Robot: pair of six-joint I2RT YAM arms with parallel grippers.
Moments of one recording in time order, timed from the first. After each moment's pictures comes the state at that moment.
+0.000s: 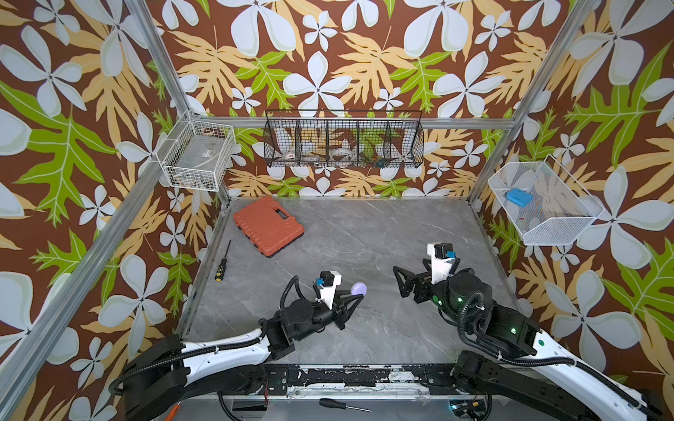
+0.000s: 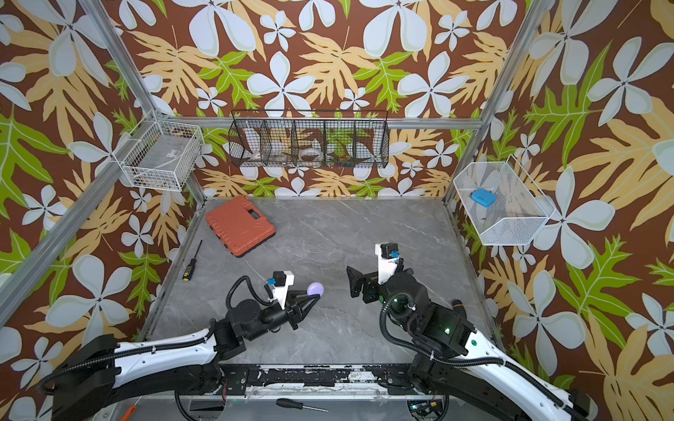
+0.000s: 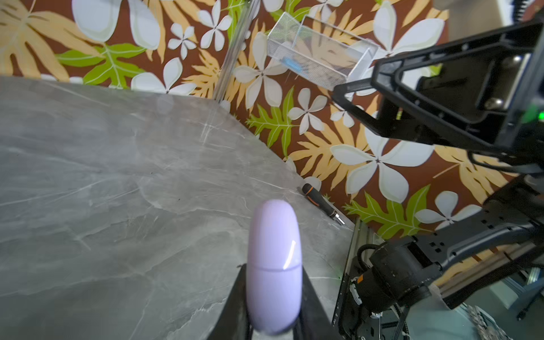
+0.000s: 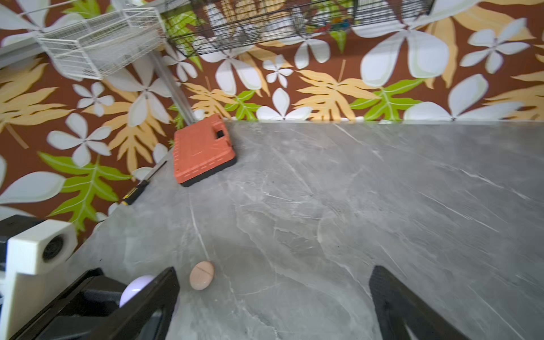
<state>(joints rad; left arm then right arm) -1.04 1.06 0.34 0.64 -0.07 -0.54 0.89 0.70 0.82 -0.49 0.46 0.43</state>
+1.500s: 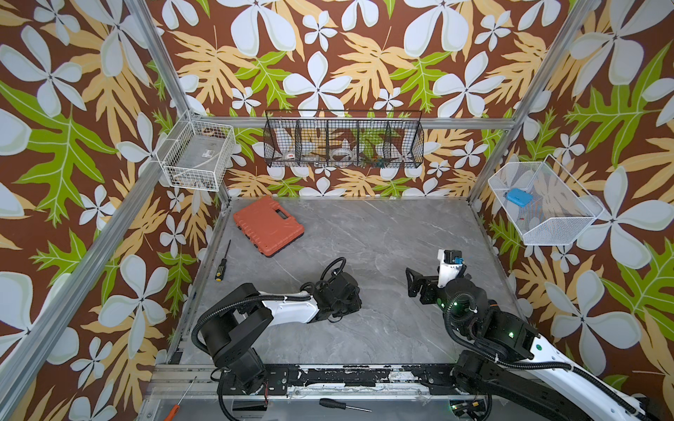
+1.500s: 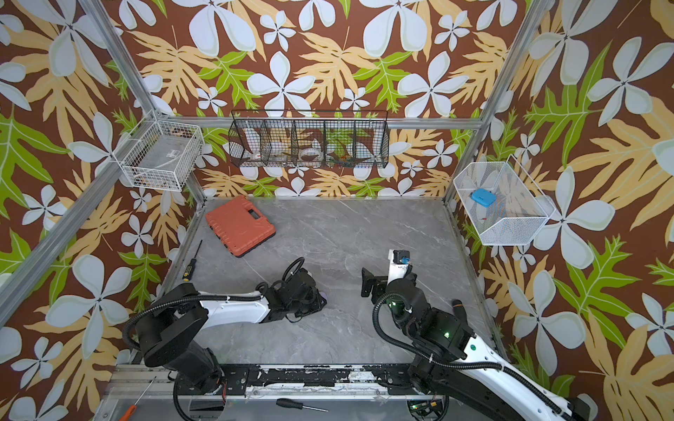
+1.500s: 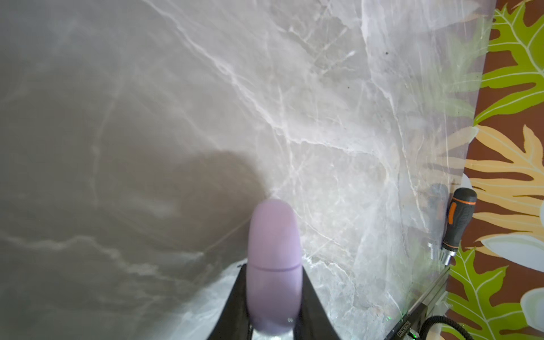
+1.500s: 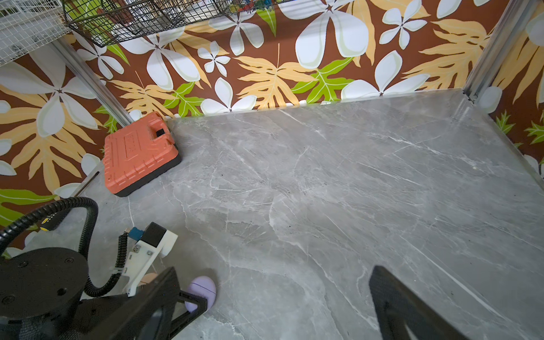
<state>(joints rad) -0.90 1.63 0.74 0.02 0.04 -1.14 0.86 0.65 0.74 -0.54 0.57 0.50</state>
